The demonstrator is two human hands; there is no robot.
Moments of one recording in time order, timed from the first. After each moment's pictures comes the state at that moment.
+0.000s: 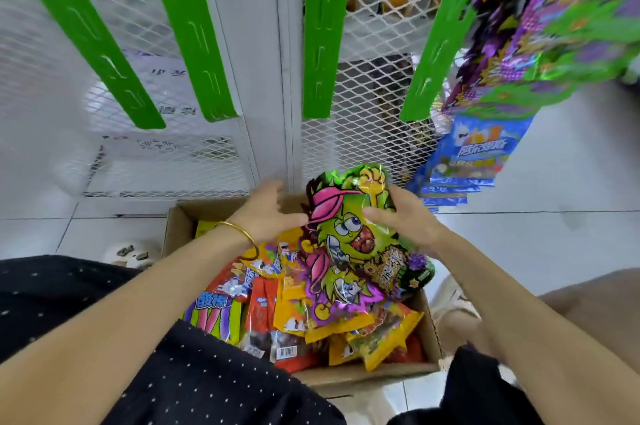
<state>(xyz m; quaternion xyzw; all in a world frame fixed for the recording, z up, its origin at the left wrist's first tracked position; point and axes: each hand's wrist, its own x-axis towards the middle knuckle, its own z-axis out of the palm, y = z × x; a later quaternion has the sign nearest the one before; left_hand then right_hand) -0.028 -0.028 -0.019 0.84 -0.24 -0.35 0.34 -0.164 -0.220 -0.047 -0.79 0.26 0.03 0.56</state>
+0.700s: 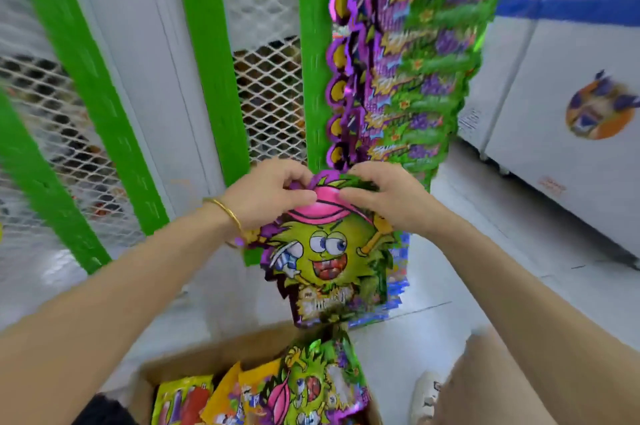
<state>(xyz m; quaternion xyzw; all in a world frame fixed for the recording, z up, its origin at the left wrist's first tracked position) -0.062 -0.120 0.240 0.76 -0.56 -0.12 0.31 -0.202 -0.258 0.221 -0.92 0.12 -0.22 0.31</state>
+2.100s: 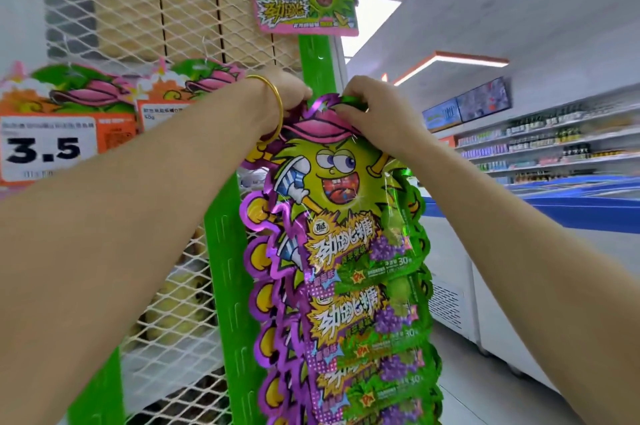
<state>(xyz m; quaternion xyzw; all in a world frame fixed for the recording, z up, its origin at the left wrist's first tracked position) -0.065 -0.323 0.644 0.66 -0.49 0.06 0.56 -0.176 -0.422 0.596 -0.79 0.14 -0.59 -0.03</state>
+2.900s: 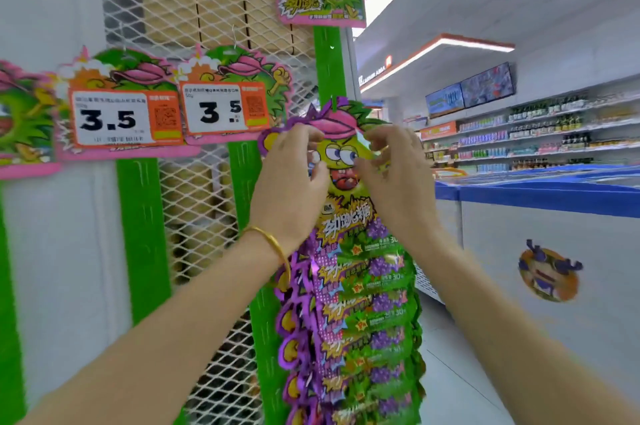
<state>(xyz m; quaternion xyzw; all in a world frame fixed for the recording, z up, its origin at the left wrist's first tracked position) -0.098 -0.248 0.495 0.55 -0.58 0.31 0.52 -0.198 -0.339 0.481 -0.71 0.15 -0.69 0.07</state>
